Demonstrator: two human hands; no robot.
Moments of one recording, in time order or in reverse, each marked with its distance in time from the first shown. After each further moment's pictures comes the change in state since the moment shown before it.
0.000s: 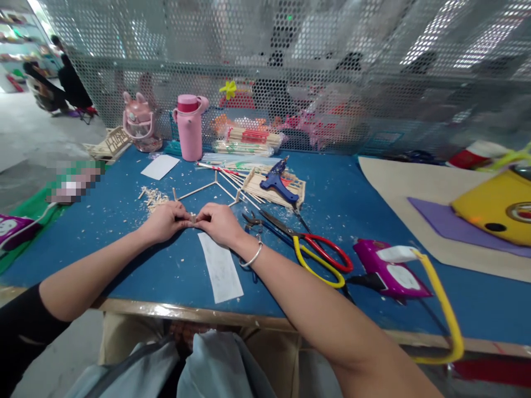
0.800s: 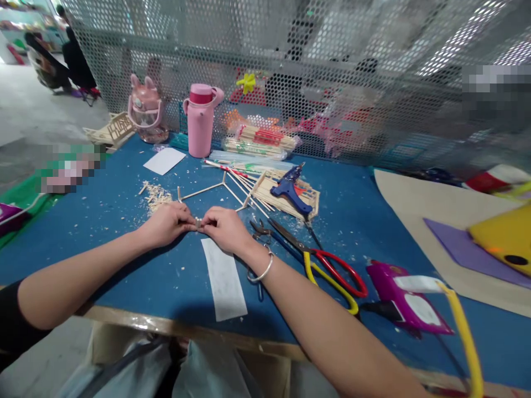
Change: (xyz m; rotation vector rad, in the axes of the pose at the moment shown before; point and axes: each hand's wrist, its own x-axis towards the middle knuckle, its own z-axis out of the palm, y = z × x) left_hand 0.001 0.004 0.000 -0.020 -0.049 -0.012; right_hand 0.005 0.005 -0.003 0.027 -0.096 0.018
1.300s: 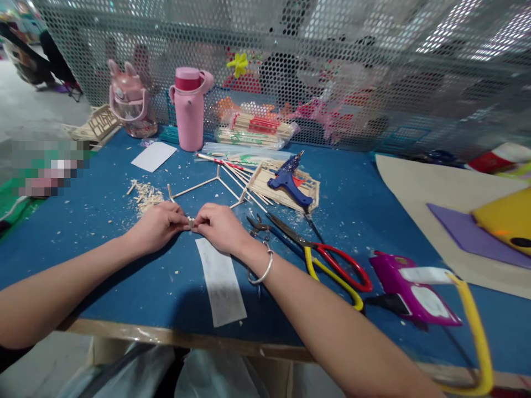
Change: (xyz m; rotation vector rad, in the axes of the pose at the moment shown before) left_hand -0.003 0.001 0.003 0.086 0.032 0.068; right_hand 0.000 -0.005 -0.004 -0.045 -0.045 0.045
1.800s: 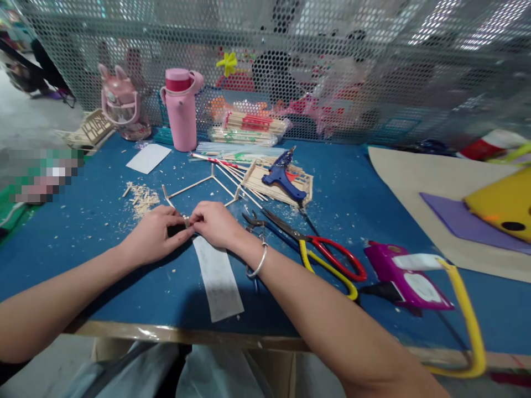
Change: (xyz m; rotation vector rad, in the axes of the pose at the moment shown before) left_hand -0.006 0.026 -0.007 0.072 -0.014 -0.110; right_hand 0.004 -0.003 -0.001 -0.054 -0.015 0.033
